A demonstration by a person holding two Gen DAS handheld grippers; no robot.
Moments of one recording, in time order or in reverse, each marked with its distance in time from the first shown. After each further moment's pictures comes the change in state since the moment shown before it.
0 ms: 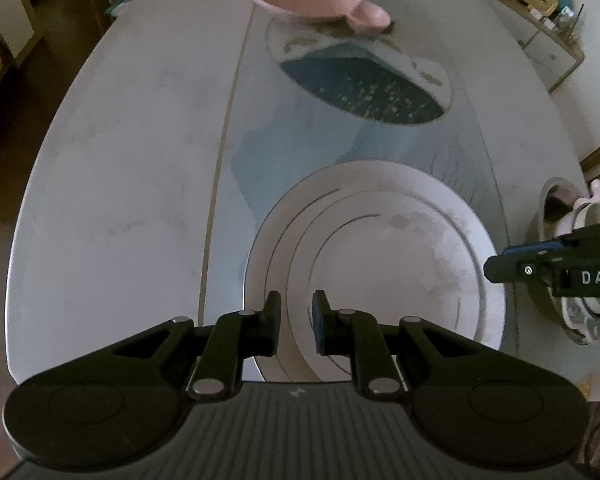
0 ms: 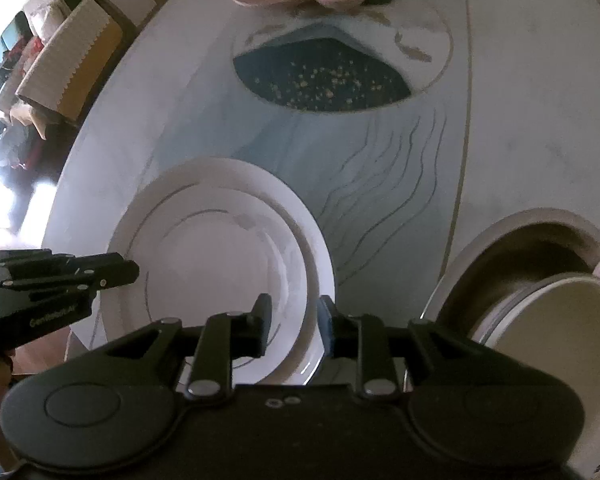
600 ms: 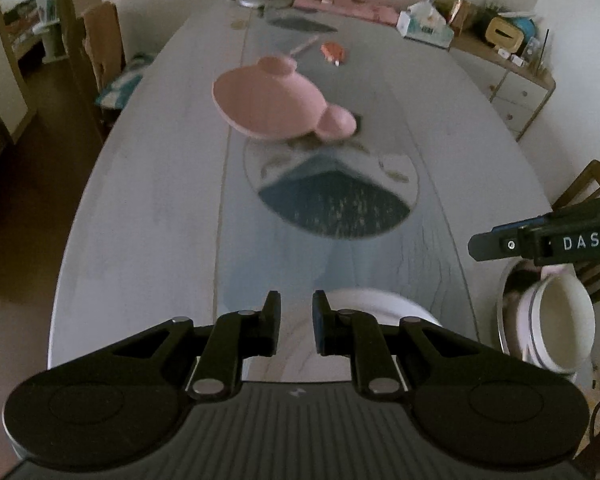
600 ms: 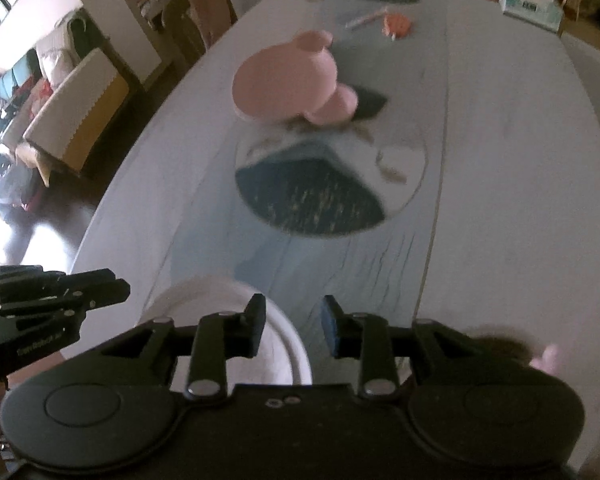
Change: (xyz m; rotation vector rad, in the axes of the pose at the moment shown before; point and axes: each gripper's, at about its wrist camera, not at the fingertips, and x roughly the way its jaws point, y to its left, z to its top) left arm -0.056 -0.024 0.061 0.100 -0.197 0.012; right arm -0.068 -0.002 0.057 -0.016 -0.189 -0.021
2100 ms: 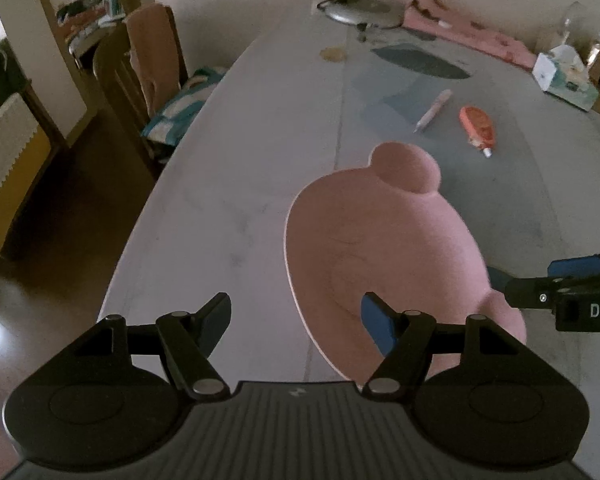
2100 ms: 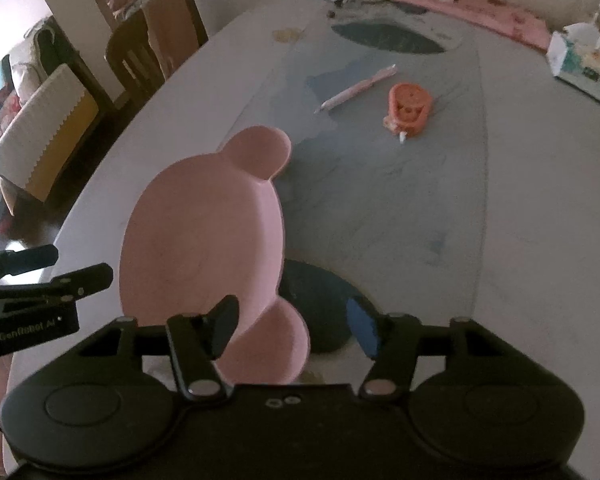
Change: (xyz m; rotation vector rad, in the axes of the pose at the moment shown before) left arm 0.185 0.066 0.206 -0.127 0.006 0.230; right arm 0.151 -0.054 0.225 -0.059 0.012 -0.036
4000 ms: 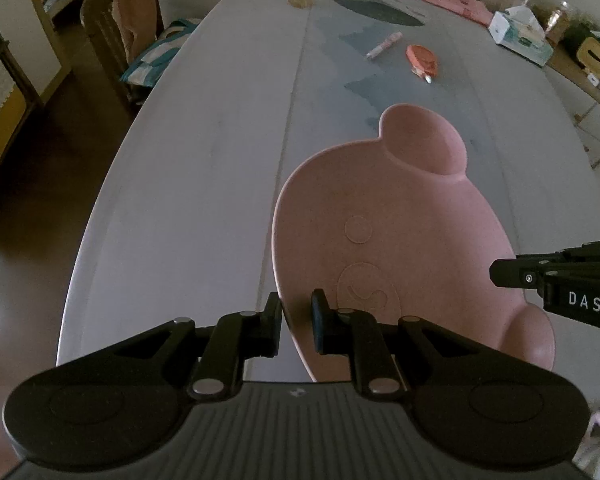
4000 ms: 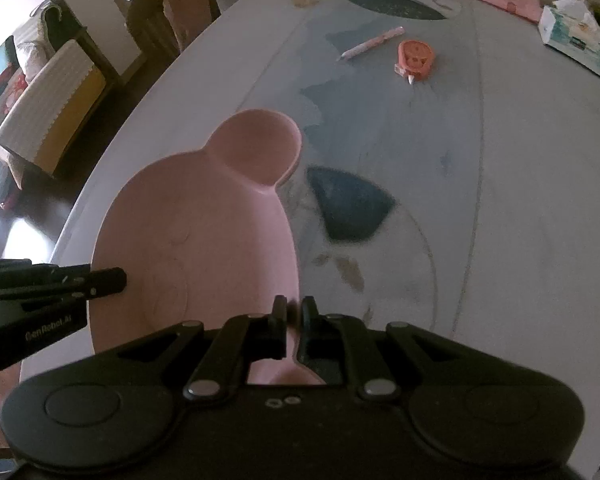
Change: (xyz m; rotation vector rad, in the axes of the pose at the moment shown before) left arm -0.078 0.001 -0.079 0.007 0.136 -0.103; right arm -0.047 0.029 -0.063 0.008 0.077 0.002
